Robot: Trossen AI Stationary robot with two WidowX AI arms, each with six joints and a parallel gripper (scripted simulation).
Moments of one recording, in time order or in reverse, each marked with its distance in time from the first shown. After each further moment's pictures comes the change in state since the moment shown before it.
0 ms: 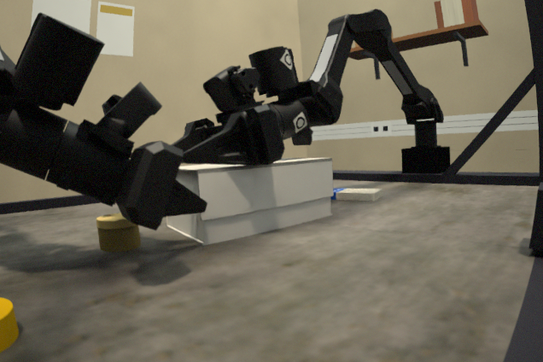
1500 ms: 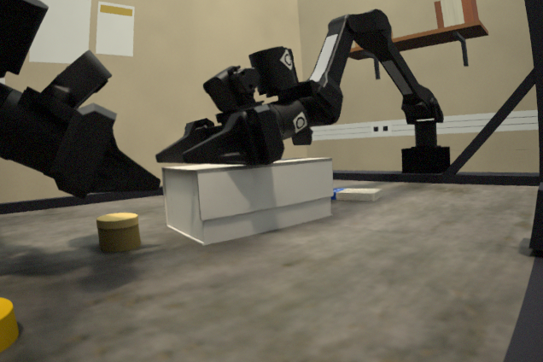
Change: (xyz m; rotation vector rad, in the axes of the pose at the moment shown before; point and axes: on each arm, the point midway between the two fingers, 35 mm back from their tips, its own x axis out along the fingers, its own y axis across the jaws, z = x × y) left arm -0.055 0.001 0.005 0.006 0.007 -0.004; right arm 0.000 0.000 0.000 0.001 0.000 0.000
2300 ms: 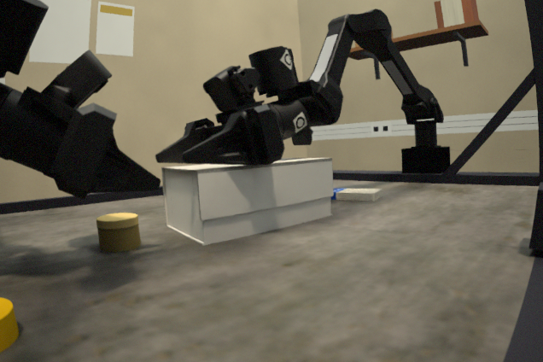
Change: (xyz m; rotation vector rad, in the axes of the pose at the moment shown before) left arm 0.000 0.000 0.000 0.000 0.000 0.000; right arm 0.000 0.000 0.000 0.000 0.001 0.000
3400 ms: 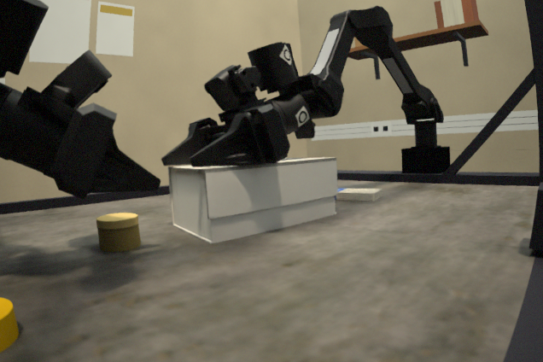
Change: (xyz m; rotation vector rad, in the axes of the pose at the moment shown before) left arm 0.000 0.000 0.000 0.000 0.000 0.000; right arm -0.007 0.000 -0.004 -0.002 0.071 0.000
